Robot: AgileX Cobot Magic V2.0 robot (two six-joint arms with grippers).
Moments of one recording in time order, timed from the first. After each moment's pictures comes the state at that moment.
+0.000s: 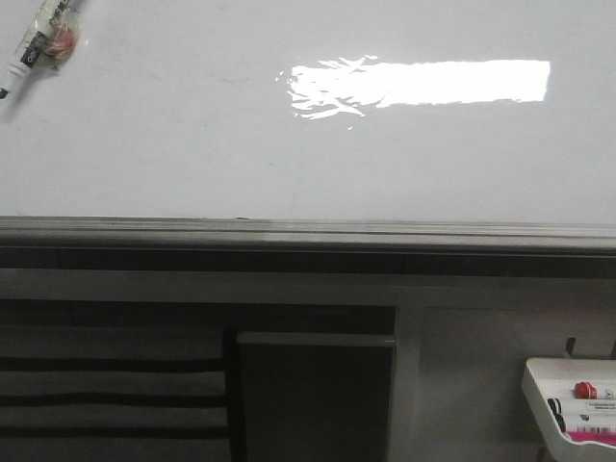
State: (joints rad) left arm -0.09 -0.01 0.00 0.09 0.04 -0.09; right arm -0.05 -0.01 0.02 0.02 0.02 0.01
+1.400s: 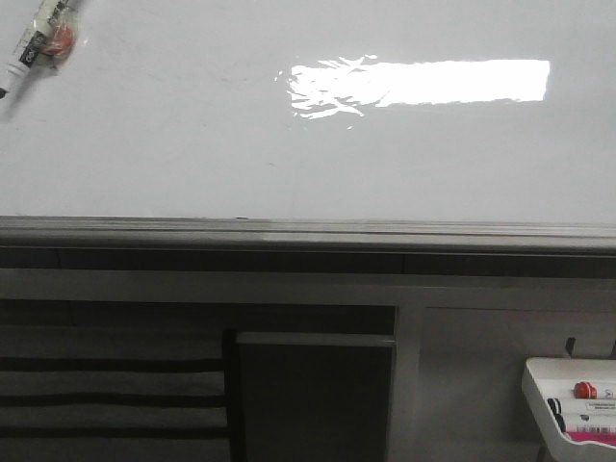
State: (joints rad) left arm -0.09 0.31 -0.54 0.07 0.33 -0.09; right arm -0.05 0.32 -0.57 0.07 0.38 0.01
